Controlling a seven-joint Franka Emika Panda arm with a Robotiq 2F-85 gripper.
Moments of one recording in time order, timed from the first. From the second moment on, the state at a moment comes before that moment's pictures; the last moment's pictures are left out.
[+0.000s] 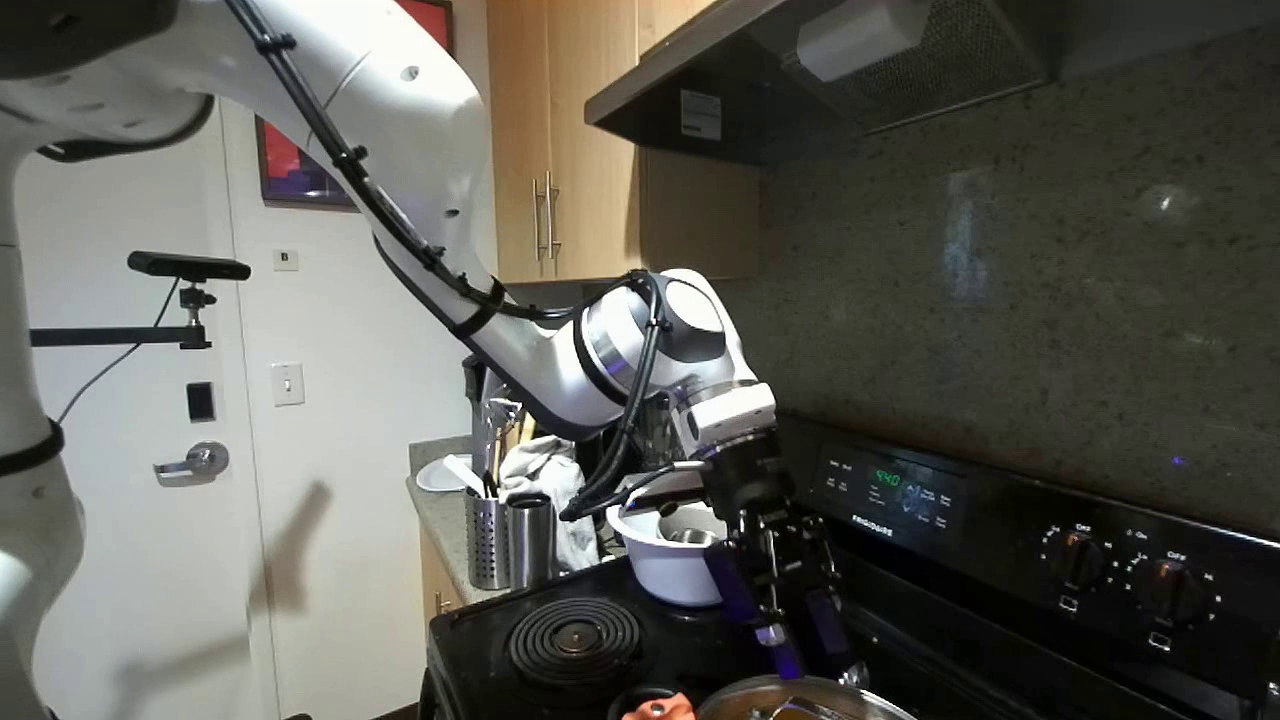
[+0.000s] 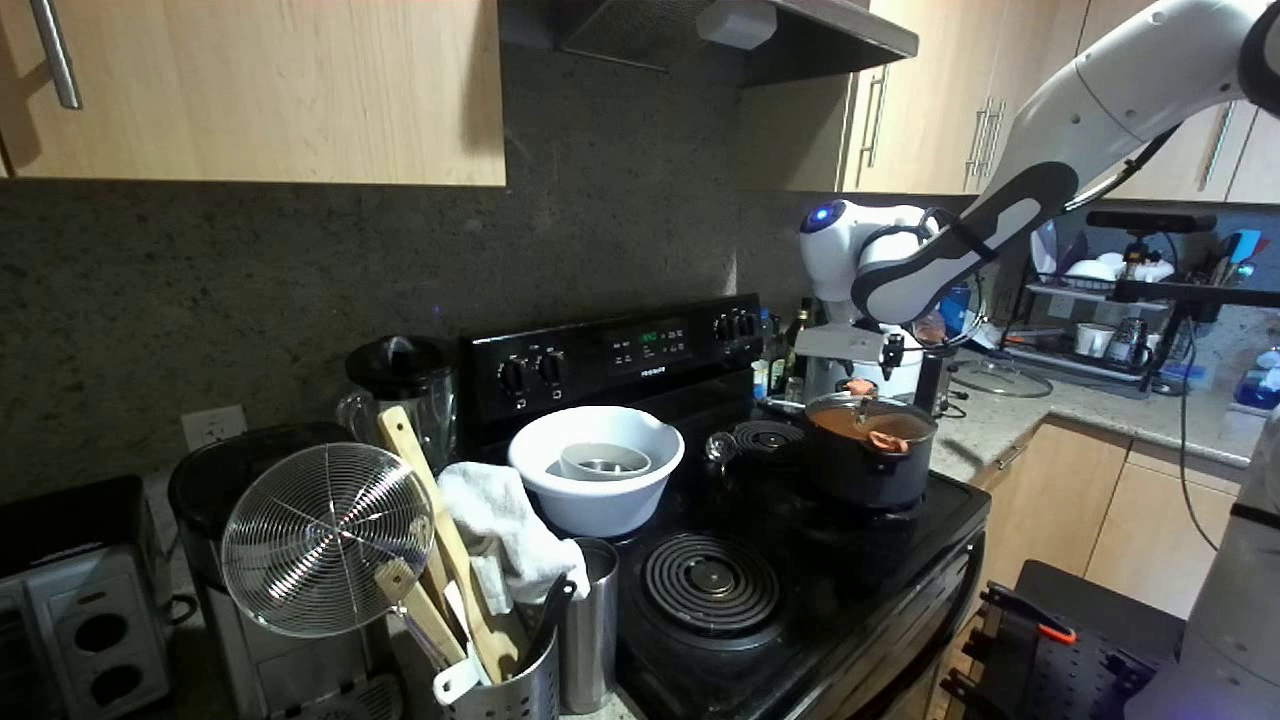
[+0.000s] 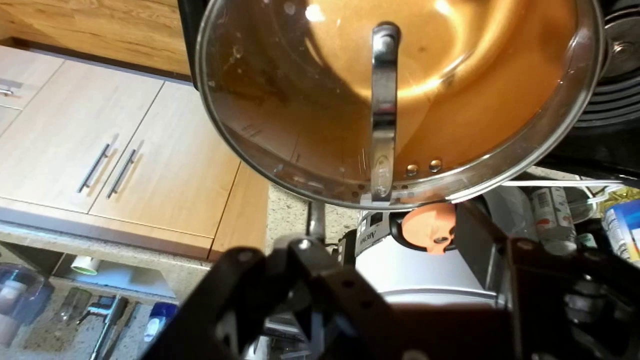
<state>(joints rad) -0.09 0.02 -0.17 -2.25 -0.80 2.18 1.74</state>
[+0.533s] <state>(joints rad) -0.09 -0.06 -0.11 -2.26 -0.81 2.13 1.74</state>
